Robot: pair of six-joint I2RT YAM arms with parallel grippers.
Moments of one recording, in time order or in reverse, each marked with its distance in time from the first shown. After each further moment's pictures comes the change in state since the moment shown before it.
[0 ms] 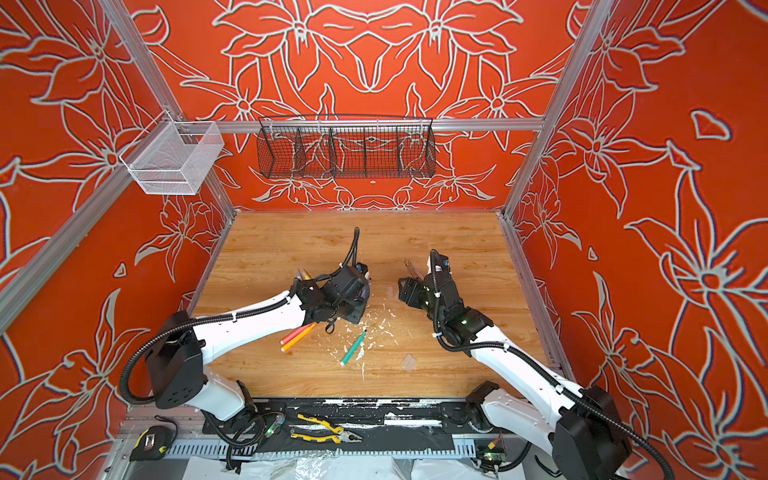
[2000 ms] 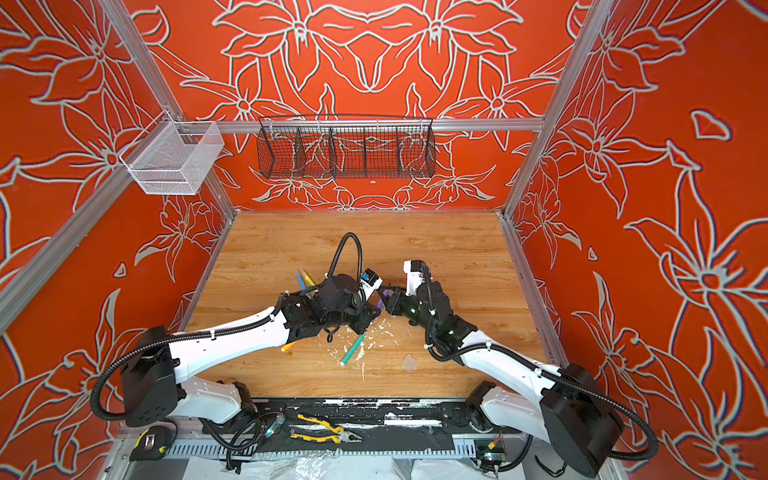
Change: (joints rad) left arm -0.058 -0.138 -0.127 0.293 0.229 0.105; right arm 0.103 0.089 -0.120 0.446 -0.241 0.125
